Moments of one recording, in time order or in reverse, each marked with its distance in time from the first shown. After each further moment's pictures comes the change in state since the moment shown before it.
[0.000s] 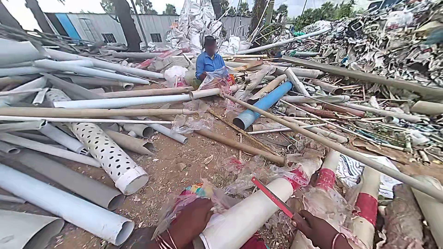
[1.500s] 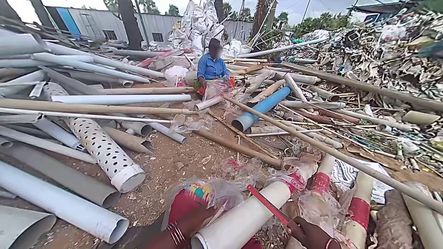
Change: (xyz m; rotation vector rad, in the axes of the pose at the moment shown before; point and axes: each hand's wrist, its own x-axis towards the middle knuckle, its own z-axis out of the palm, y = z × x) left_hand -0.002 -0.001 0.027 -1.239 -0.090 0.057; right_hand -0.009 0.000 0.012 -0.036 -0.034 -0.019
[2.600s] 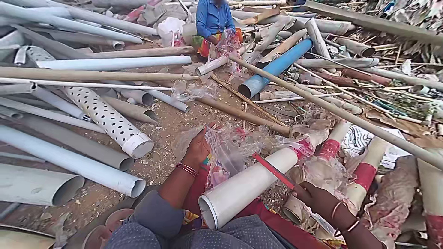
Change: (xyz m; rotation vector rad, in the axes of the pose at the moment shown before) left_hand 0.081 0.035 -0.039 -0.702 0.386 0.369; right_hand 0.007 0.000 -0.005 -0.042 -0.046 0.055
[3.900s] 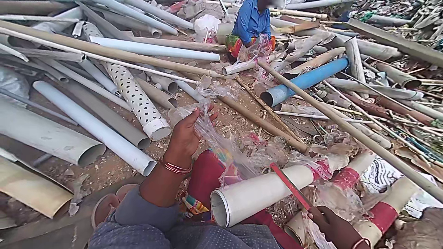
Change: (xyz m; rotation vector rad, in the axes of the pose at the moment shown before) left_hand -0.064 0.097 0.001 0.019 0.267 0.272; right_hand 0.001 0.009 0.012 0.035 0.079 -0.024
